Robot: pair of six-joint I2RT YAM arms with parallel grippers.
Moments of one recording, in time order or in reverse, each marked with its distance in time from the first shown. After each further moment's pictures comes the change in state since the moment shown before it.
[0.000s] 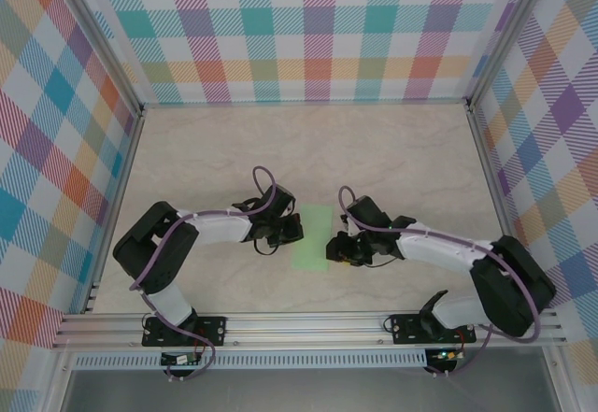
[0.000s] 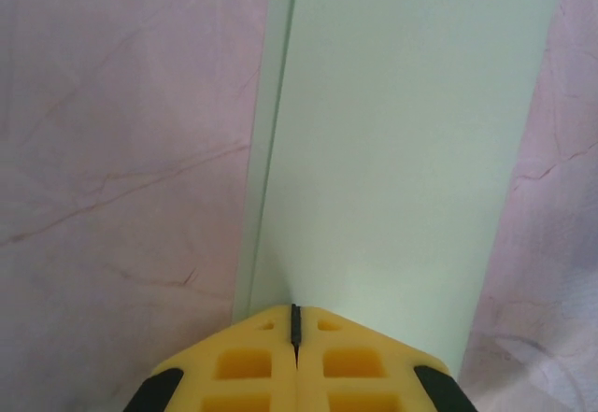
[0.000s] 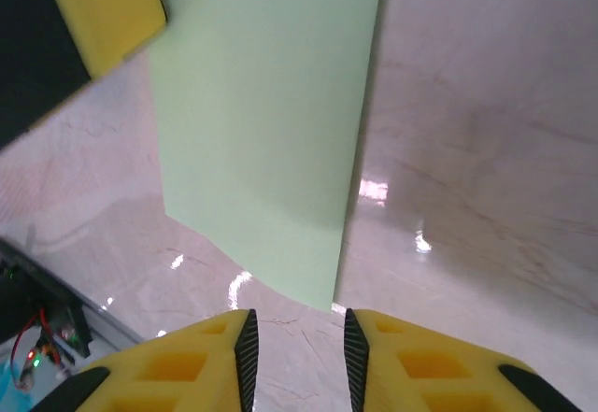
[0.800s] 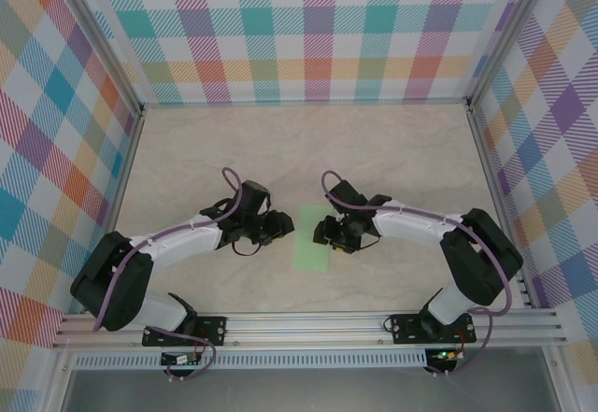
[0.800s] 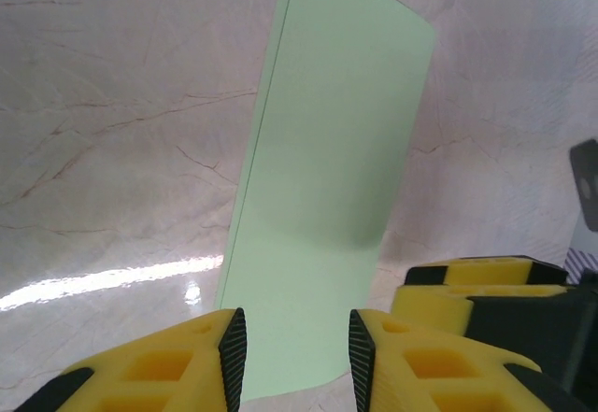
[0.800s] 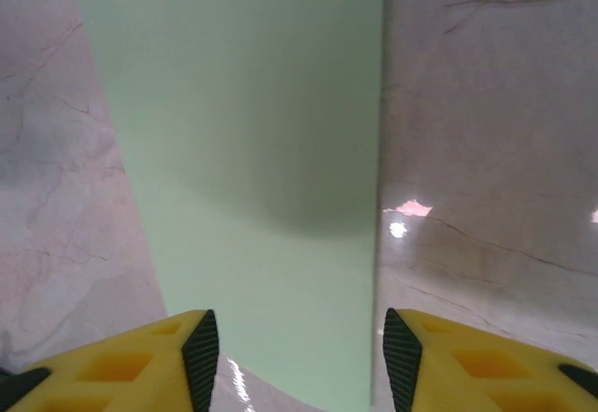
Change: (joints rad) left arm 0.100 -0.275 -0.114 -0.051 0.096 -0.078; right arm 0.027 0.275 0.247 -0.098 0.099 0.123
